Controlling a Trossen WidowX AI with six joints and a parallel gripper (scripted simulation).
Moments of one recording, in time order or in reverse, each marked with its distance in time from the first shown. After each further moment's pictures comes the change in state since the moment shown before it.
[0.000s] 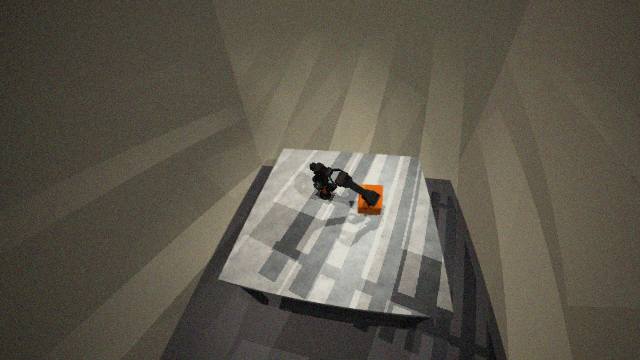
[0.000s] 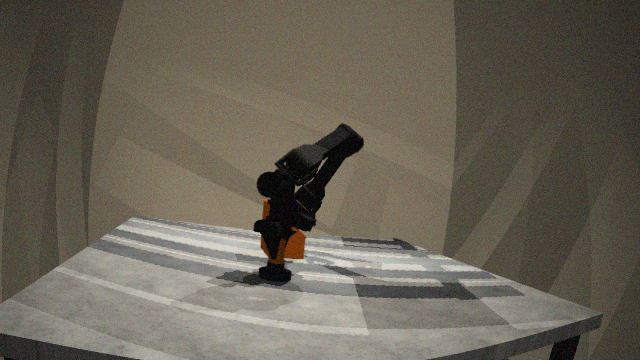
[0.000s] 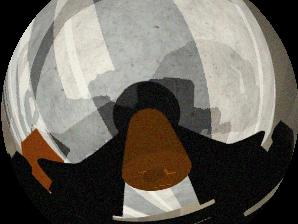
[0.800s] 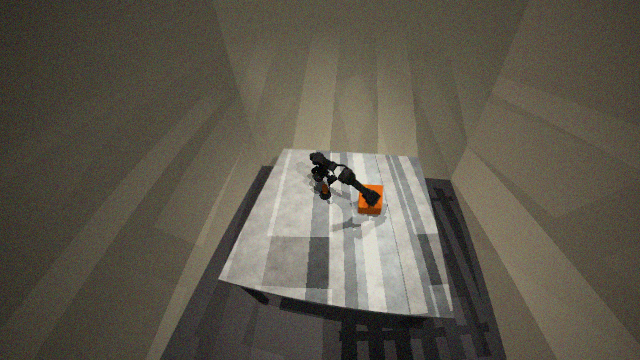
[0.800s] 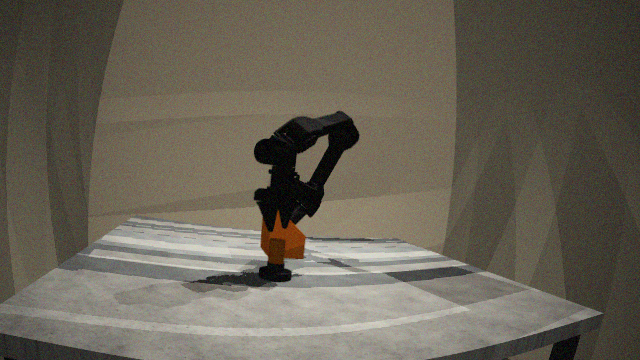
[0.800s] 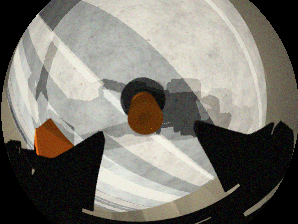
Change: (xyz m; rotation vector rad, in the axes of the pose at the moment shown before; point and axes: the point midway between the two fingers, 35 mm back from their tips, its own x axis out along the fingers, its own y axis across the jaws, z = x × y) arm -0.072 -0.003 -0.004 0.019 -0.004 0.004
